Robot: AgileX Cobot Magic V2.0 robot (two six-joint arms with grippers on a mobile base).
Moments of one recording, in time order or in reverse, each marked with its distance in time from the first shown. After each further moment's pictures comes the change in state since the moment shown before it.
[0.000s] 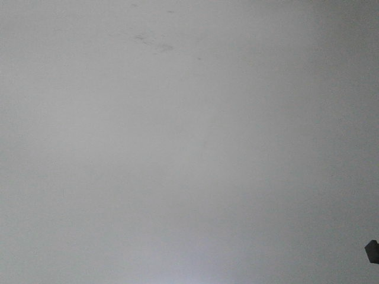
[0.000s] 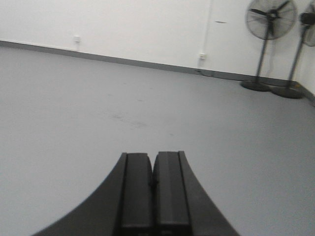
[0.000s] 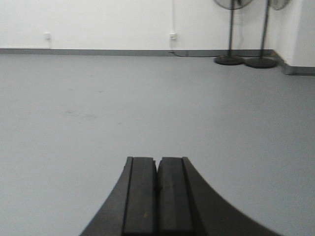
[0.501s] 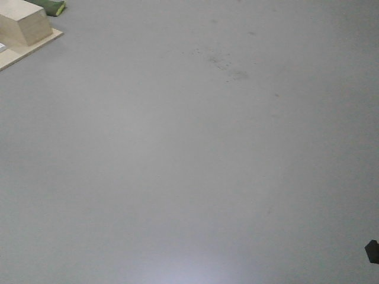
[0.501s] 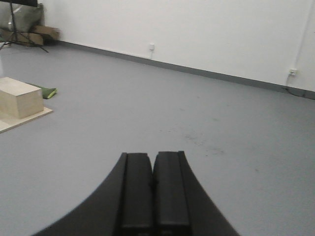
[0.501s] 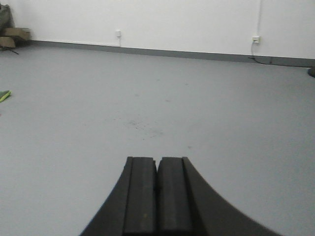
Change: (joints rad) left arm 0.000 0.000 0.000 0.000 0.000 0.000; right arm 0.000 0.000 0.000 0.000 0.000 0.000
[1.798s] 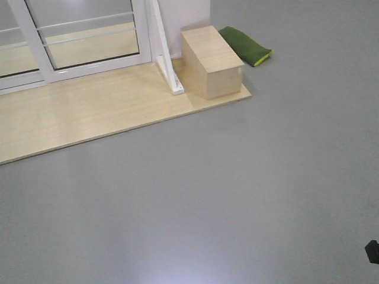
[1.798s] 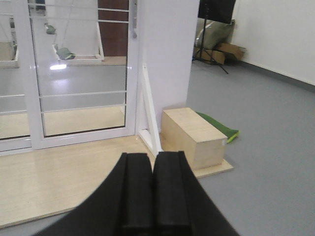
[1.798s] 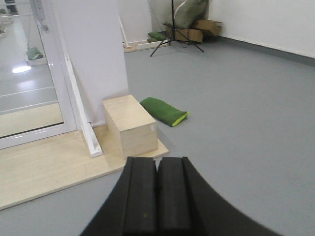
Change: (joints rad) left arm 0.000 0.000 0.000 0.000 0.003 0.000; right arm 0.000 0.000 0.000 0.000 0.000 0.000
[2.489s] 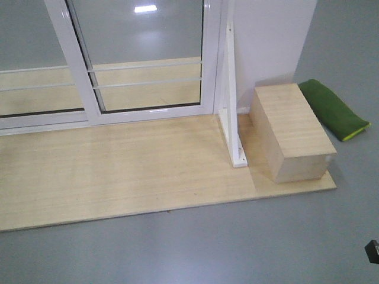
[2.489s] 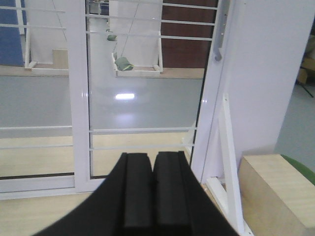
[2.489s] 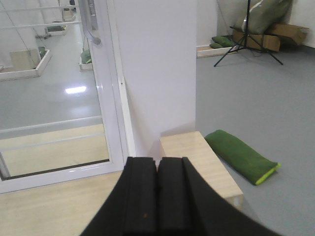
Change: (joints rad) left arm 0.000 0.000 0.000 0.000 0.002 0.000; right arm 0.000 0.000 0.000 0.000 0.000 0.000
